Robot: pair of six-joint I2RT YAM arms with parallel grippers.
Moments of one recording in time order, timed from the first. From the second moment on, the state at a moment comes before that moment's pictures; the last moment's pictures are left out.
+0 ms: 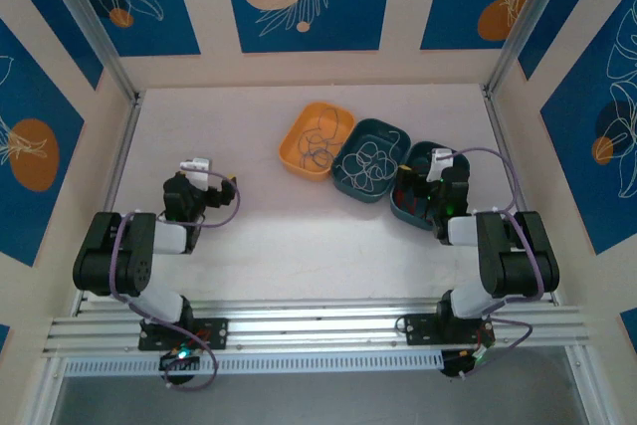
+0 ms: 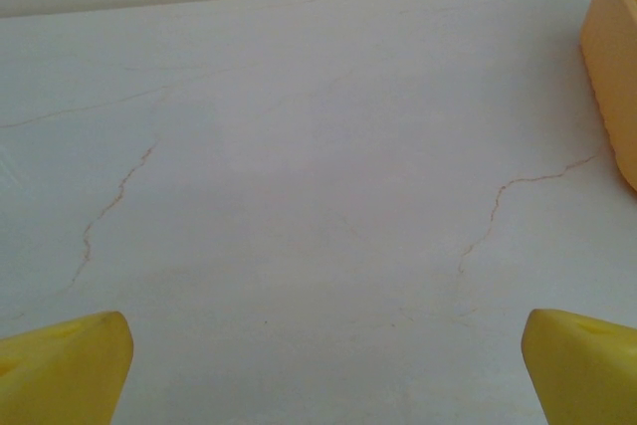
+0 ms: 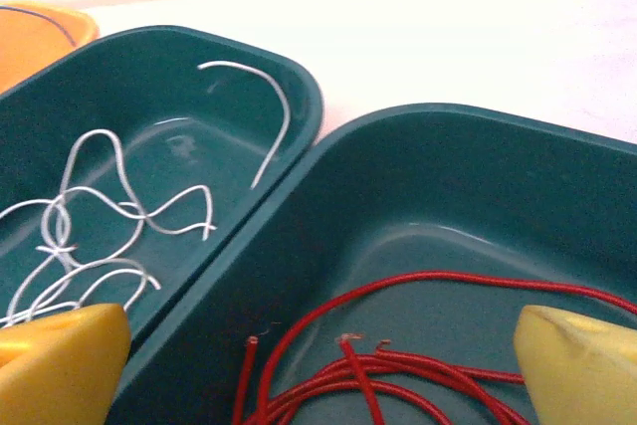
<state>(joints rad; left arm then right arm) -0.03 1.57 0.36 0.87 0.13 0.05 -0.01 1.52 0.40 0.73 -0.14 0.10</state>
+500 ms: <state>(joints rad) -0.03 1.57 0.36 0.87 0.13 0.05 -0.02 1.52 0.40 0.71 -0.24 0.09</state>
